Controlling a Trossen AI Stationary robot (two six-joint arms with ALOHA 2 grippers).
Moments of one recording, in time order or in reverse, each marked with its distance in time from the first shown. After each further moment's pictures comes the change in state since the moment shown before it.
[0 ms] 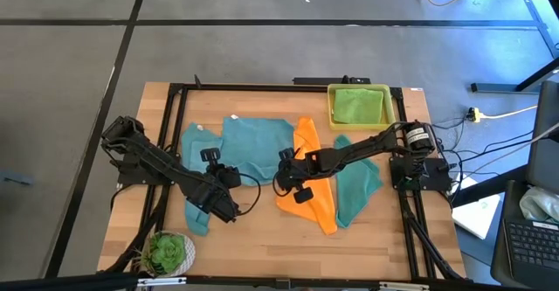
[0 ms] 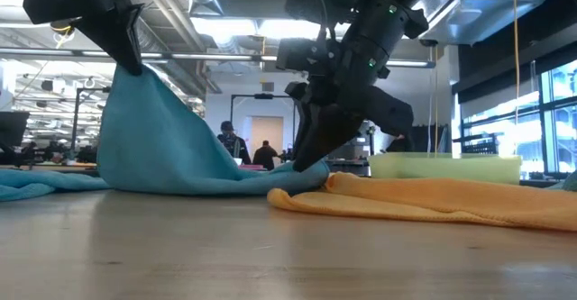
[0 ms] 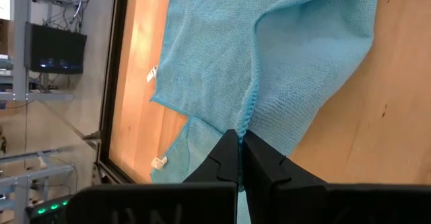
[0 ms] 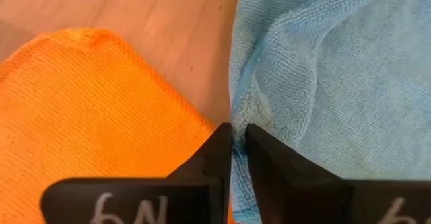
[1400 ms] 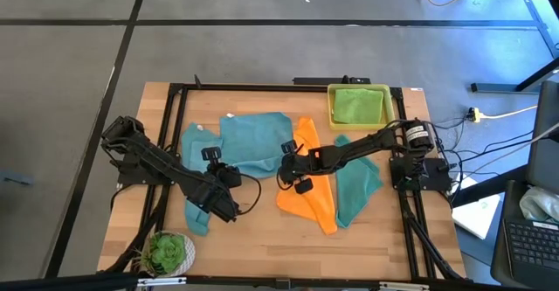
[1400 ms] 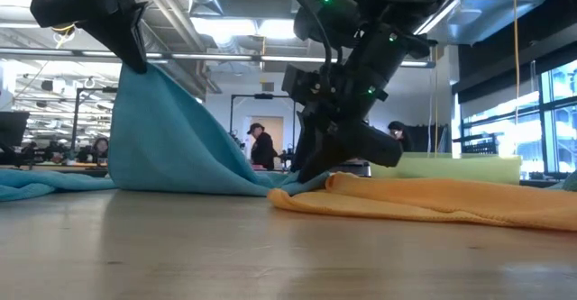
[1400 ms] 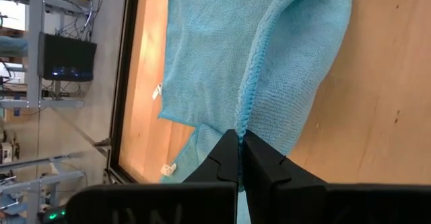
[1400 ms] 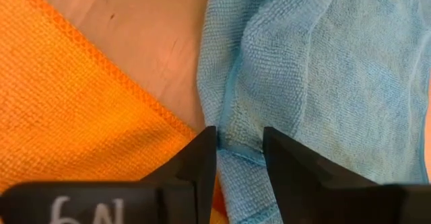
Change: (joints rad) left arm 0.005 0.000 0.000 0.000 -0.037 0.024; right arm -0.046 -0.001 -0.099 0.147 0.147 -0.129
